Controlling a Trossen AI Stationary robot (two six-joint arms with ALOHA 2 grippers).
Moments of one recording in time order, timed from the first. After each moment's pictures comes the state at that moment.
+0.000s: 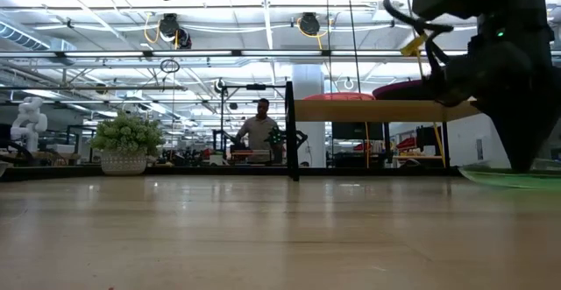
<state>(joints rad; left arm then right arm) -0.33 1.58 1.42 -0.76 -0.17 -0.73 0.29 1.45 0.76 -0.77 -0.10 1.29</state>
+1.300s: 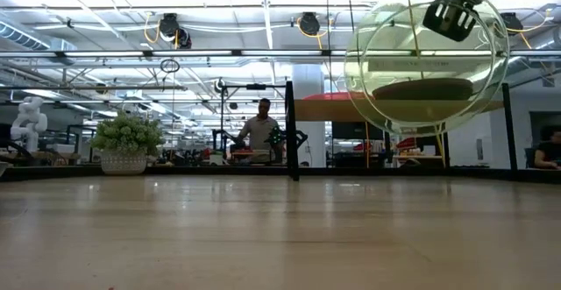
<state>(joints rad) -0.25 1.58 1.42 -0.36 -0.18 -0.20 0.29 1.02 0.76 -0.34 -0.08 0.67</state>
